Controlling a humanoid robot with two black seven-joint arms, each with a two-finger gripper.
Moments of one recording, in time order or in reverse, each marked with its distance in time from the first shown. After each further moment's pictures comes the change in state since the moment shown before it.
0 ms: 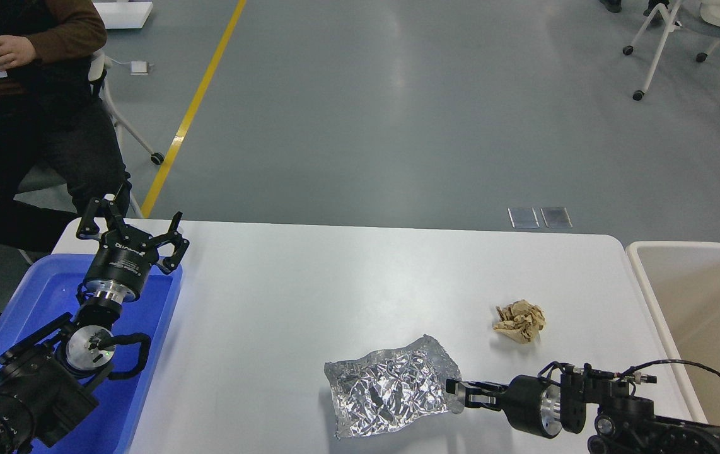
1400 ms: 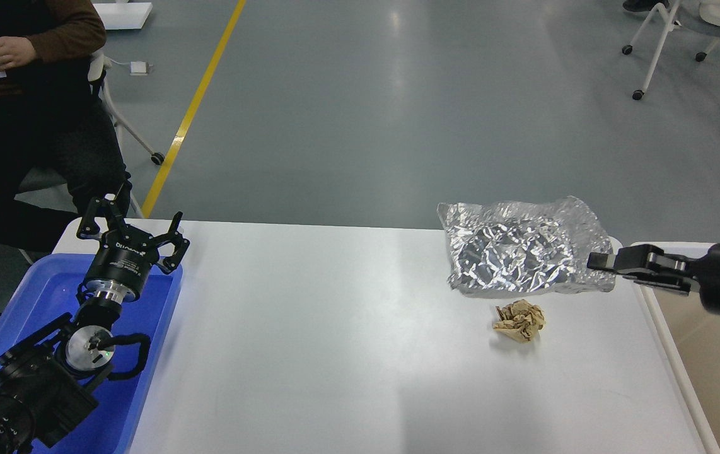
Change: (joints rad) left arm 0.000 0.000 0.000 0.000 0.000 -0.002 0.001; right arm 0.354 -0.789 0.052 0.436 0.569 0.299 0.020
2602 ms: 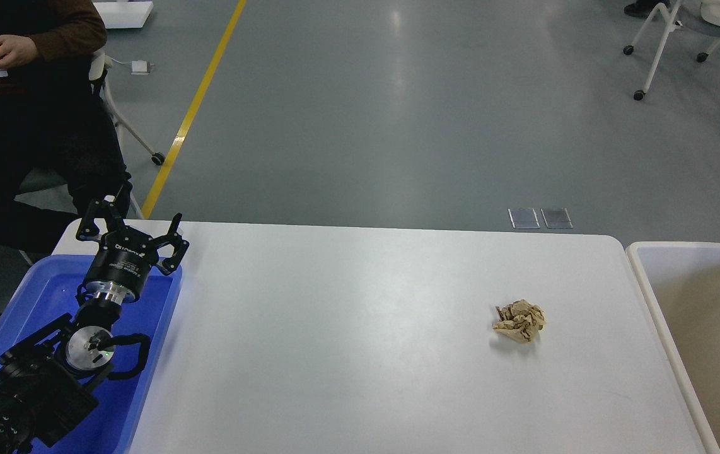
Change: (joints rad) left arm 0.001 0.000 0.000 0.000 0.000 0.001 0.000; right arm -0.275 0.544 -0.027 -1.428 0.852 -0.101 -0.098
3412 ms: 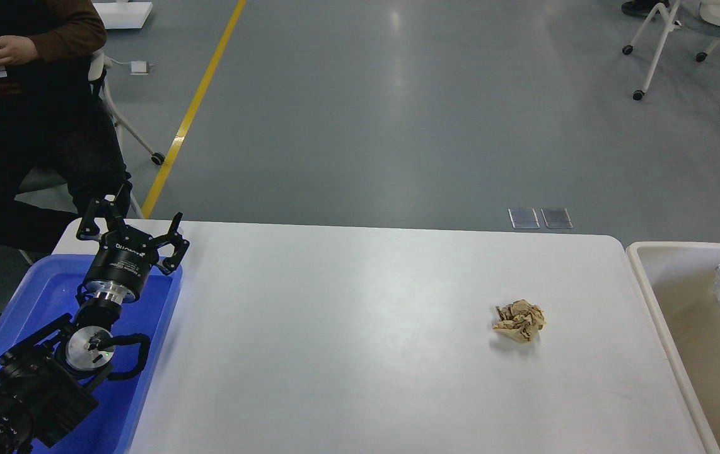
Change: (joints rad) left arm 0.000 0.000 0.000 0.000 0.000 0.001 -0.001; right arm -0.104 0.162 0.002 -0.064 0.042 -0.077 -0.028
